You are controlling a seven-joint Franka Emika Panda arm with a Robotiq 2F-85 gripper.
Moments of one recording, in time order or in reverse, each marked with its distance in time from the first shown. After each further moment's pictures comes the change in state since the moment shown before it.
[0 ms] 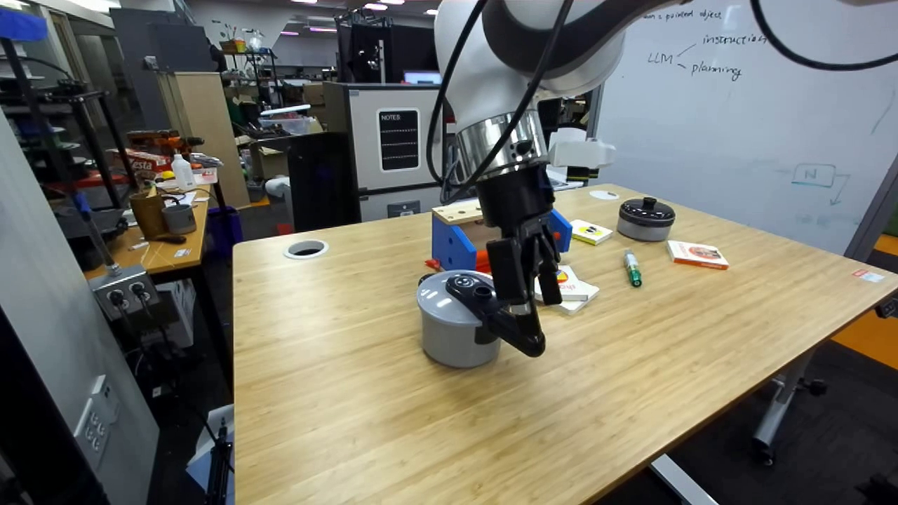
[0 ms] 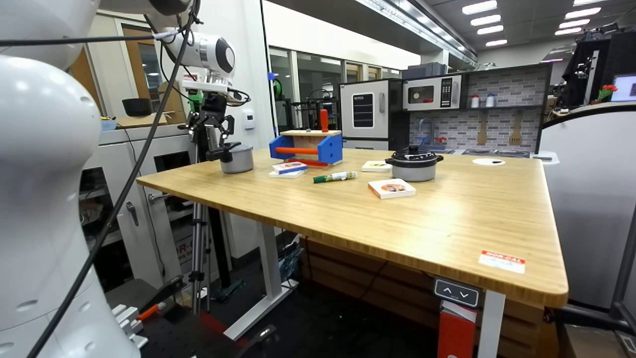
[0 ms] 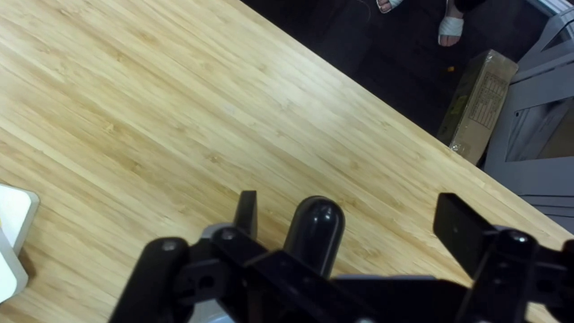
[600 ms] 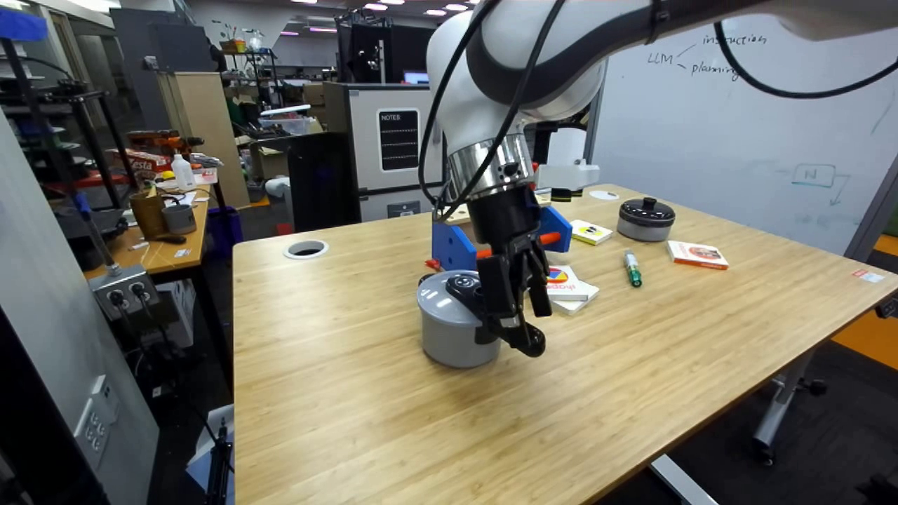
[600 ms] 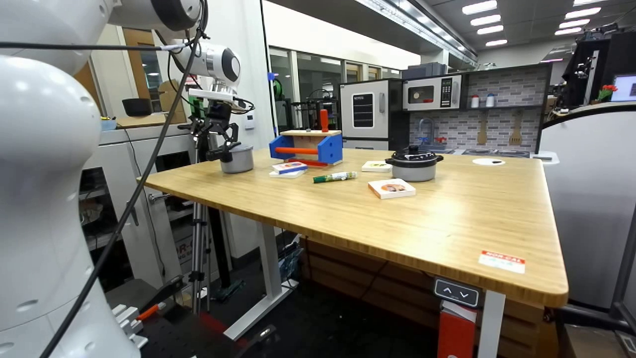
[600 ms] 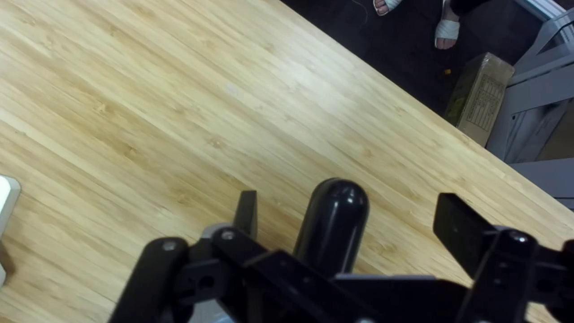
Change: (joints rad) arm 0.001 0.077 -0.007 0.062 0.000 -0.007 -0.017
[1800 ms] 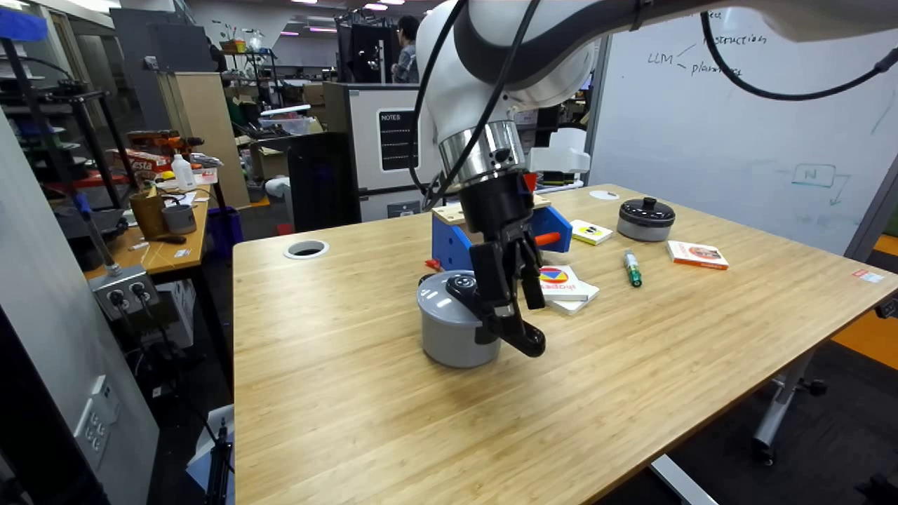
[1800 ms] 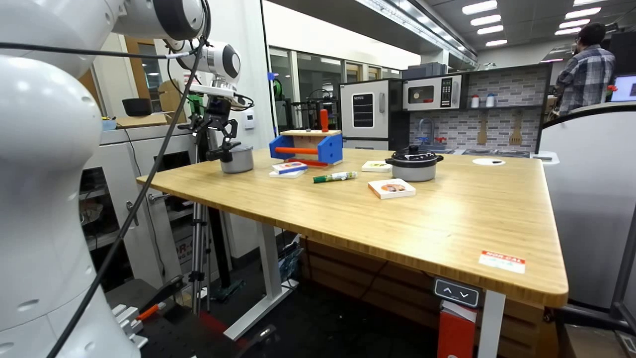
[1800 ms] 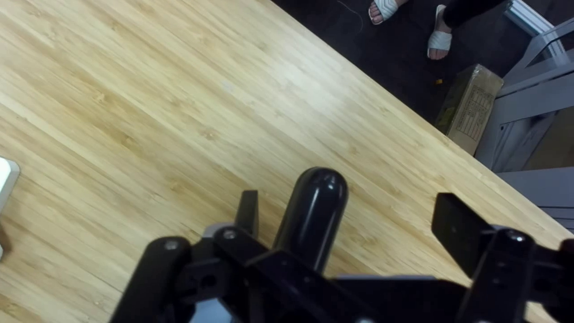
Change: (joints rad) arm 0.010 0.047 0.007 0.111 0.000 -0.079 -0.018
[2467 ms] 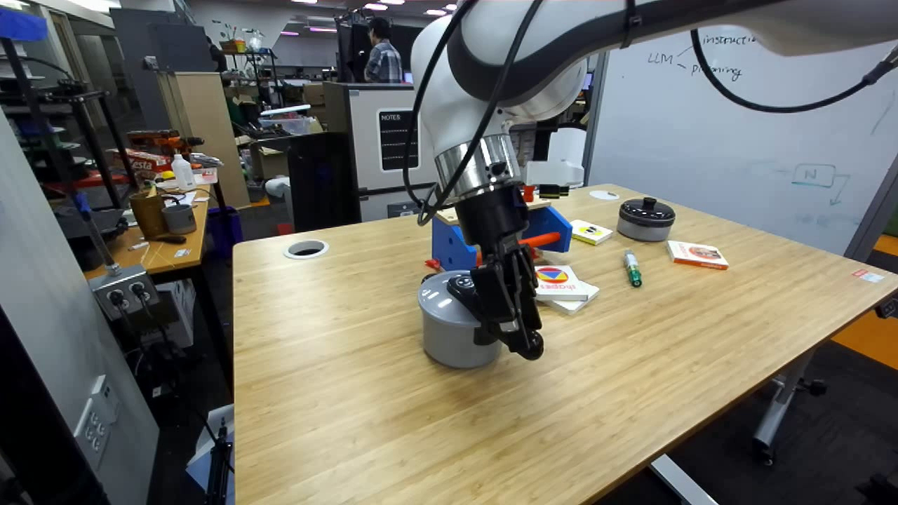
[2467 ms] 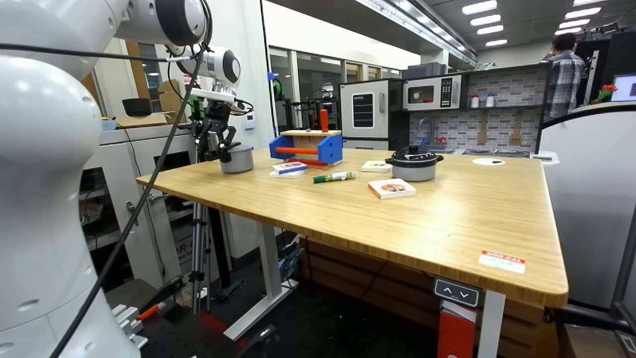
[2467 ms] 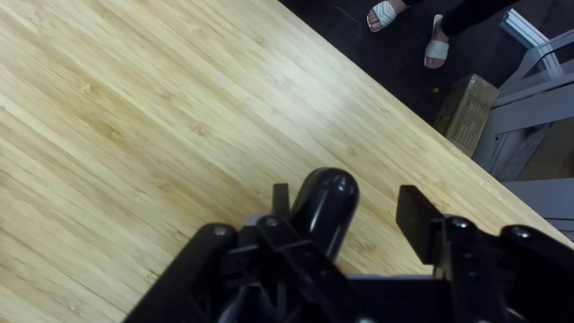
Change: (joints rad) arm 0.004 0.030 0.005 0.012 0.000 0.000 -0.024
